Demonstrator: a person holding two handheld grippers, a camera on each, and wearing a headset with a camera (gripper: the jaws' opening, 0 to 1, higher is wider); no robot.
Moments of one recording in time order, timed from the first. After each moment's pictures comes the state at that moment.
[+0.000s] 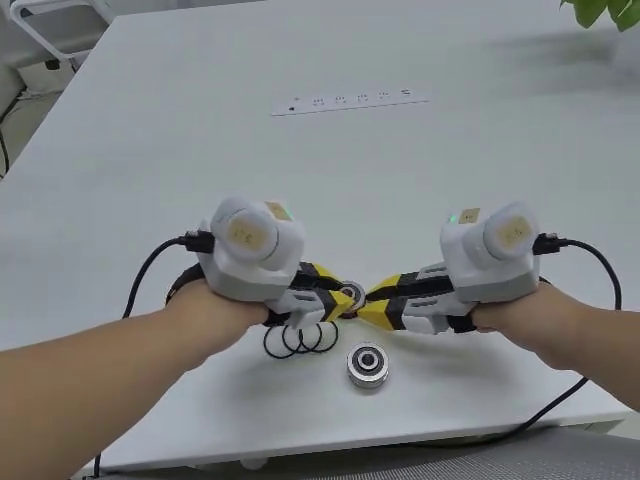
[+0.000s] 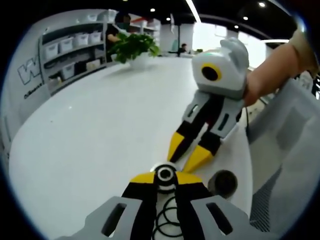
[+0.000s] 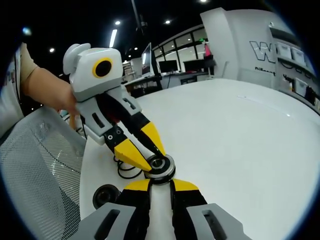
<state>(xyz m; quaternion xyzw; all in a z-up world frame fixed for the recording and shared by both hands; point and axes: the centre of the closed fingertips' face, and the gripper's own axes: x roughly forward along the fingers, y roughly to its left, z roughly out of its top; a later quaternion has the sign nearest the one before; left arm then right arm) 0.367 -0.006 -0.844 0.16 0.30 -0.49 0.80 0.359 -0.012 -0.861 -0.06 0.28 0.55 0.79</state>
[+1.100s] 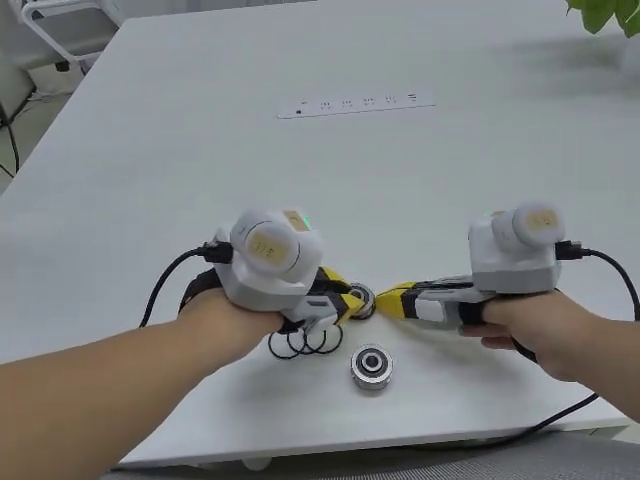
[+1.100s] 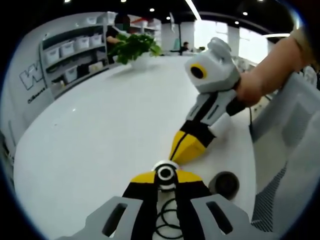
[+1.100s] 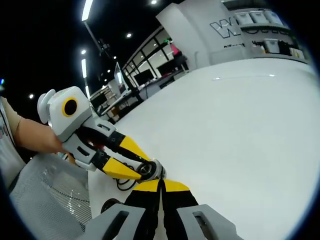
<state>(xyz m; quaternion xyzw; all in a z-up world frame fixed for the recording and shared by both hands) 0.369 -0.011 -0.845 0.19 0.29 -0.47 0.81 0.366 -0.024 -0.857 0.10 0.33 0.48 0.81</state>
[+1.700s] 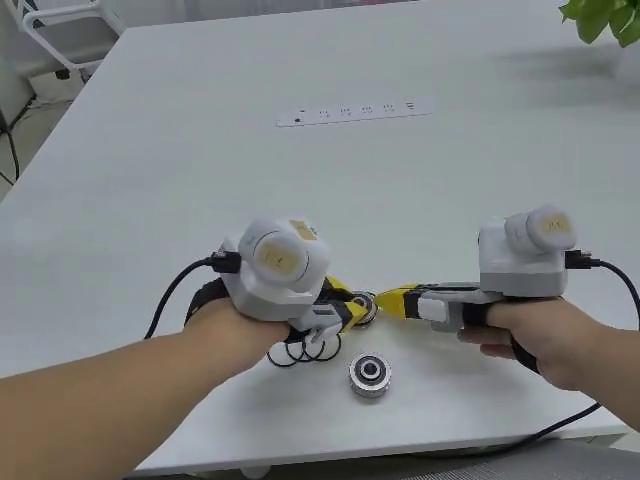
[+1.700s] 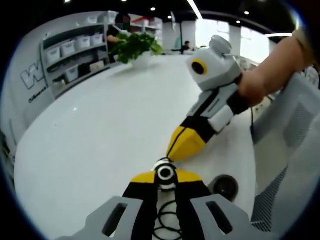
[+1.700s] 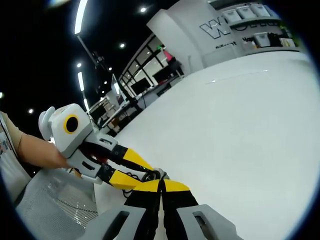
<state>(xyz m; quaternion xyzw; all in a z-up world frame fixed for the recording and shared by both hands) 0.368 -0.016 -0.845 0.19 0.29 -0.47 0.81 0.367 -0.025 -0.840 0.15 0.32 0.47 0.81</state>
